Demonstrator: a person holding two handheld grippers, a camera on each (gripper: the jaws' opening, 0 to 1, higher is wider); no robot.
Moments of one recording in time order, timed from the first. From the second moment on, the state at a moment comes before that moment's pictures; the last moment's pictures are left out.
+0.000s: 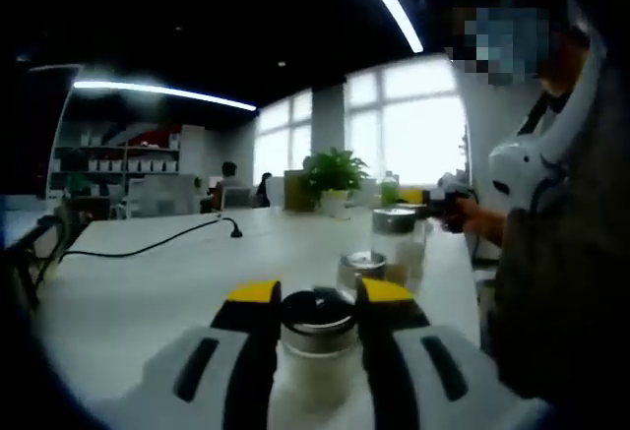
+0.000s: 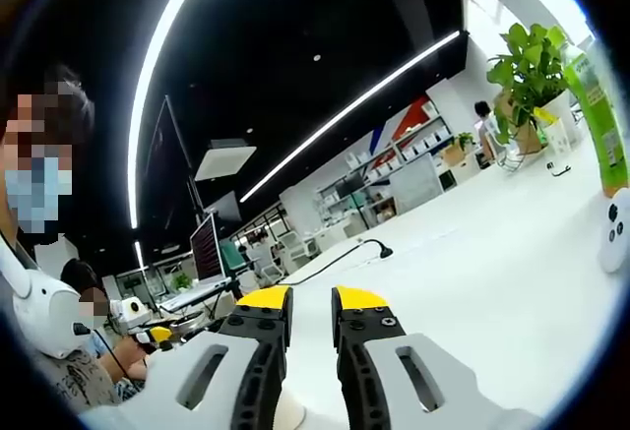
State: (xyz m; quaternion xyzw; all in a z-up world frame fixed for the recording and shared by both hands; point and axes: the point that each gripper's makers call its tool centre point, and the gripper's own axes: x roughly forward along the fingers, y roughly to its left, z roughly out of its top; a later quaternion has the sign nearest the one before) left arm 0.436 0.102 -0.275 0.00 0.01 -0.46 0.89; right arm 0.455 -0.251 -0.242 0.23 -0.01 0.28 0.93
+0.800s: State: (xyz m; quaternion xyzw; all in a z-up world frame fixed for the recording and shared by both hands) left arm 0.438 0.101 -0.261 -0.05 -0.01 -0.51 0.86; right arm 0.458 -0.236 -0.243 0.23 0.00 0.29 0.93
